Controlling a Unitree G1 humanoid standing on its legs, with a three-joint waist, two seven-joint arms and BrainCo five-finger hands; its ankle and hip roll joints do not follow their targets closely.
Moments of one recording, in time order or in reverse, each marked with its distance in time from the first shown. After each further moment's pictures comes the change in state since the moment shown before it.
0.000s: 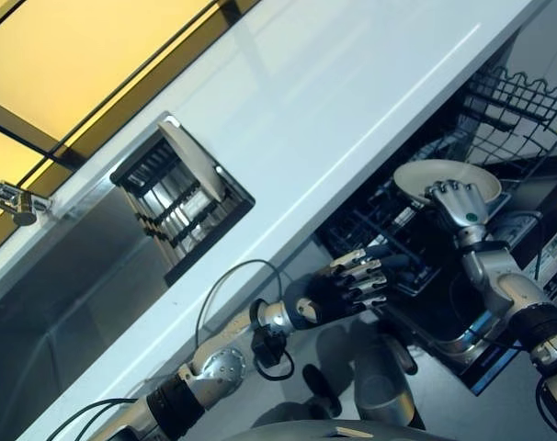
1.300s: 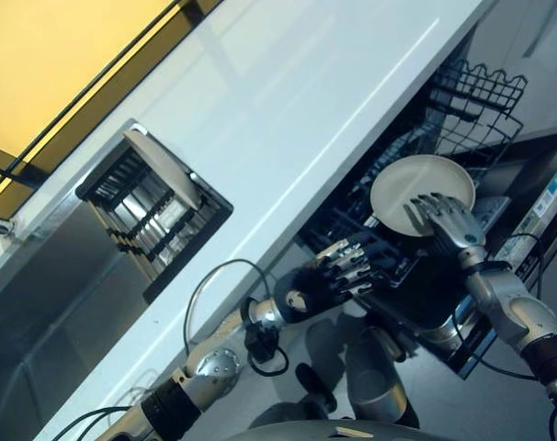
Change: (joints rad) left arm 0.038 0.000 0.041 0.000 0.002 -0.023 0.021; right arm 0.170 -0.020 -0.092 -0.186 0.016 -0.061 0.160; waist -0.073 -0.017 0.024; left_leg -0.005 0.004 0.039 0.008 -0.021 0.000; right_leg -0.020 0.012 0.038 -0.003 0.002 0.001
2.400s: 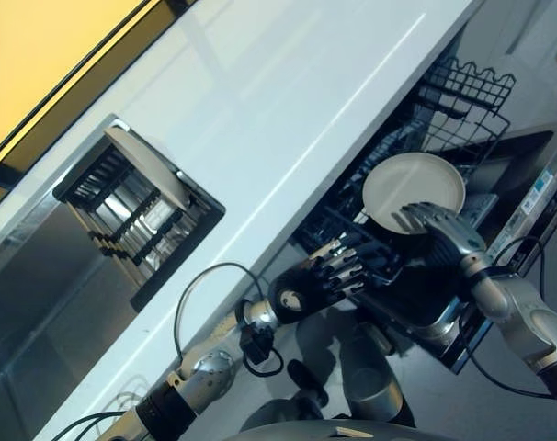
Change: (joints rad) left arm 0.023 0.016 0.038 0.000 0.001 0.000 0.004; right arm 0.162 -0.038 -0.109 -0.286 0.207 -0.029 0.222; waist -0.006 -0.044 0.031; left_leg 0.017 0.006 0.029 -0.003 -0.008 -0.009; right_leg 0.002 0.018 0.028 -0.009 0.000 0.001
